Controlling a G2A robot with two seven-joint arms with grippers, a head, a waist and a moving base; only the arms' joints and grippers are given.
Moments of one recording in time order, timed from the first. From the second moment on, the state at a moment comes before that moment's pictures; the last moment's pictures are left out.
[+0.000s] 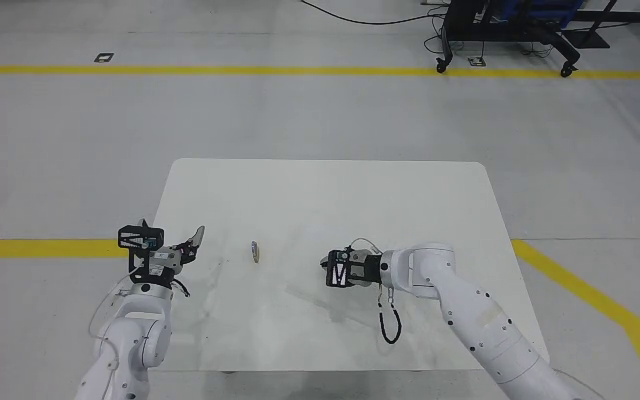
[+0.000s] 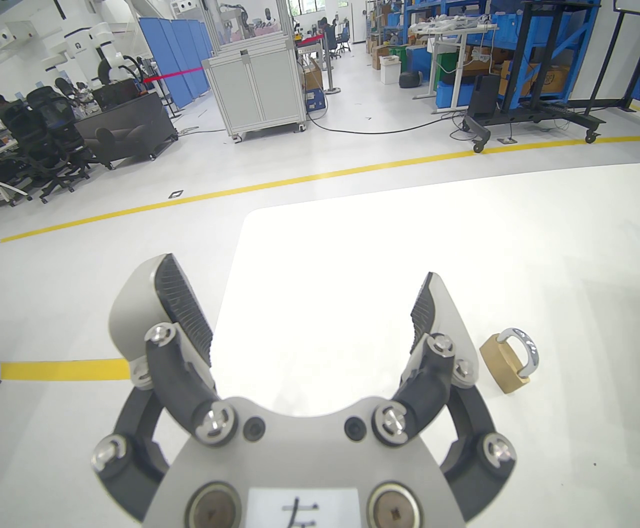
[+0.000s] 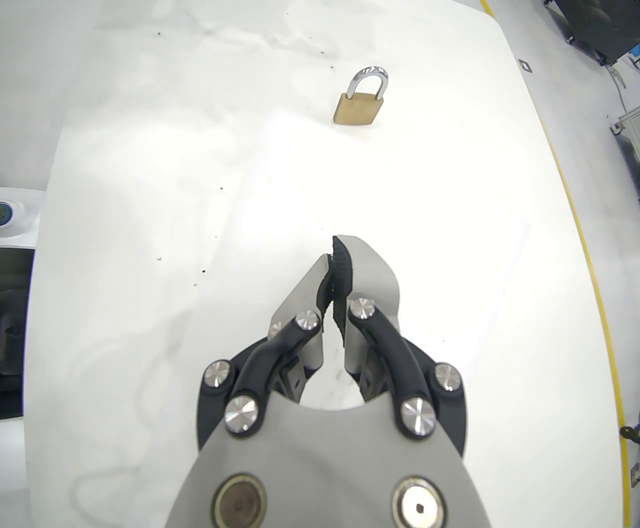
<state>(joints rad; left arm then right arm) 1.73 -1.15 -1.60 -1.80 1.33 0.00 0.00 -1.23 -1.15 1.01 -1.62 -1.50 -0.85 0.25</state>
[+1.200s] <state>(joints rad) 1.41 -1.20 -1.03 -1.88 1.93 -0.15 -0.38 -1.26 -1.14 1.03 -1.63 -1.52 -0.86 0.21</state>
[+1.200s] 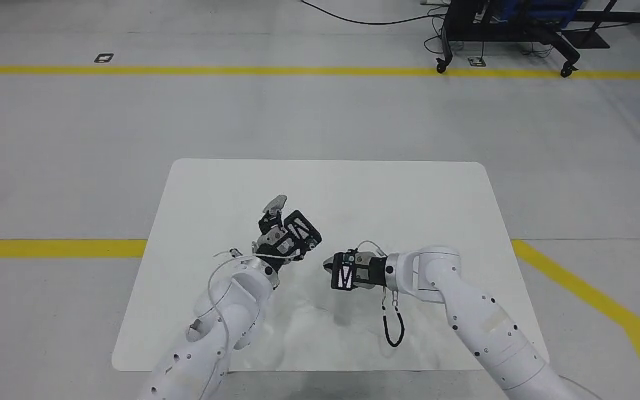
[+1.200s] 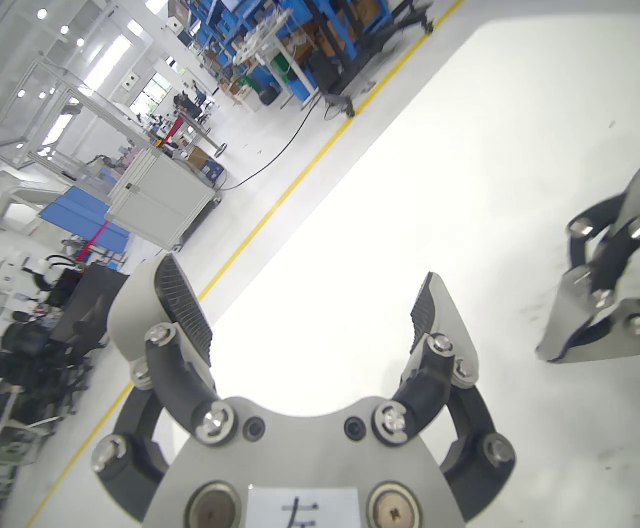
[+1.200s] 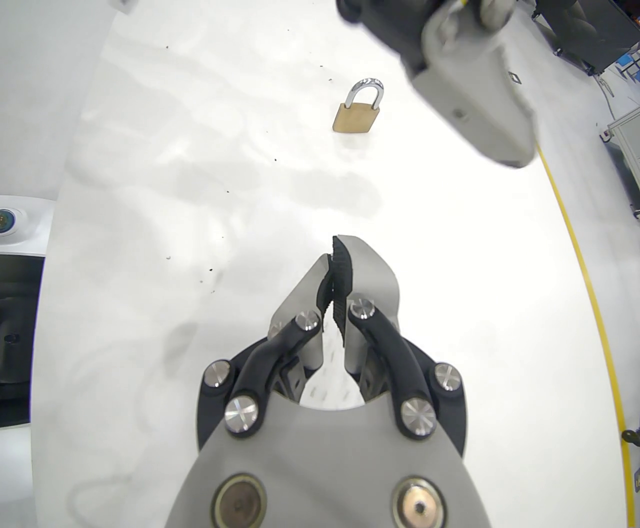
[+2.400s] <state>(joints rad) 1.54 -1.18 -1.24 -1.87 1.76 -0.22 -0.27 -1.29 -1.12 1.17 -1.52 -1.29 -0.99 -0.22</state>
